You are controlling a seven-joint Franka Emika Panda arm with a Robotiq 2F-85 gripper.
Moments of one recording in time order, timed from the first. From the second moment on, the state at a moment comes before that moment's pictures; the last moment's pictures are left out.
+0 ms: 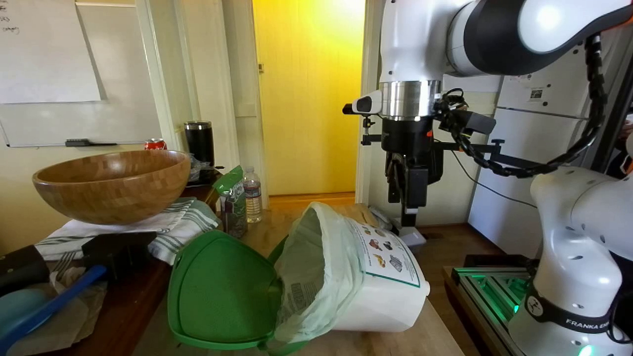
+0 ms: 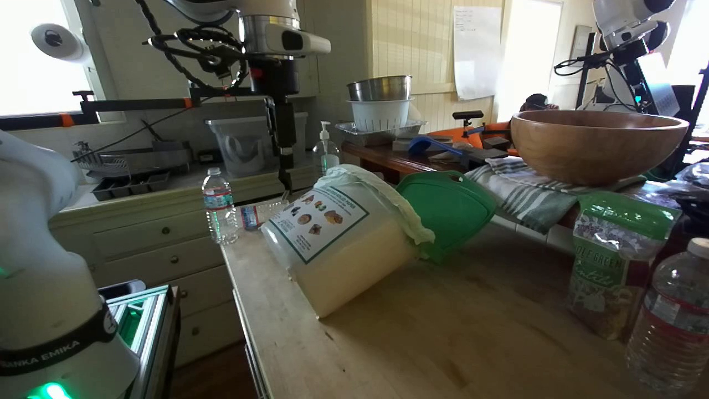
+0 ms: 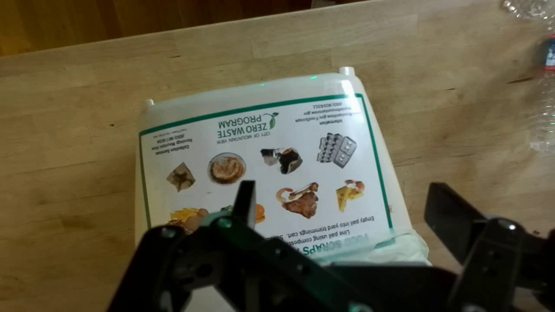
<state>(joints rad) -0.01 -0.61 0.00 -2.49 0.02 1.86 0.01</state>
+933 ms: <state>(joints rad) -0.02 -0.61 0.00 -2.48 0.02 1.86 0.03</state>
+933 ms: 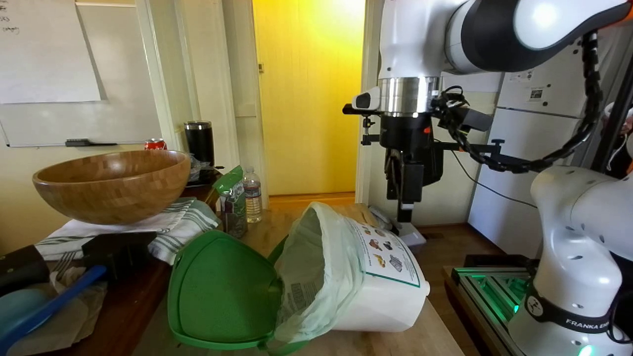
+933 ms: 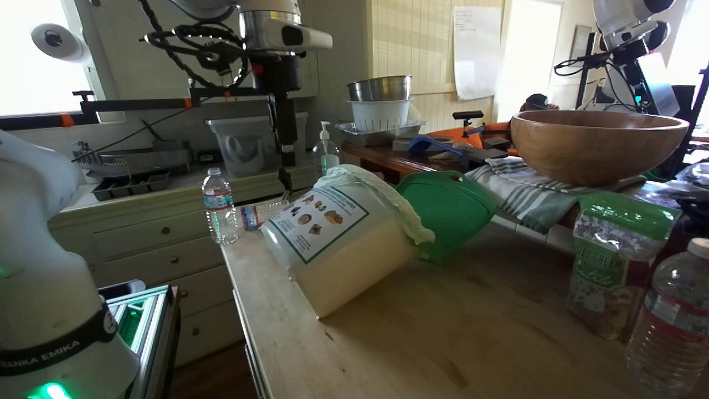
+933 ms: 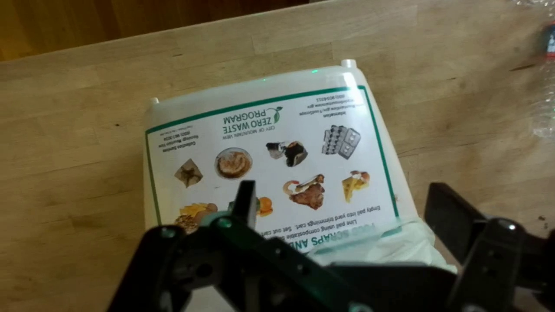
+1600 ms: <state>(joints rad) -0.12 -0.55 0.00 -2.35 -0.01 1.94 0.19</state>
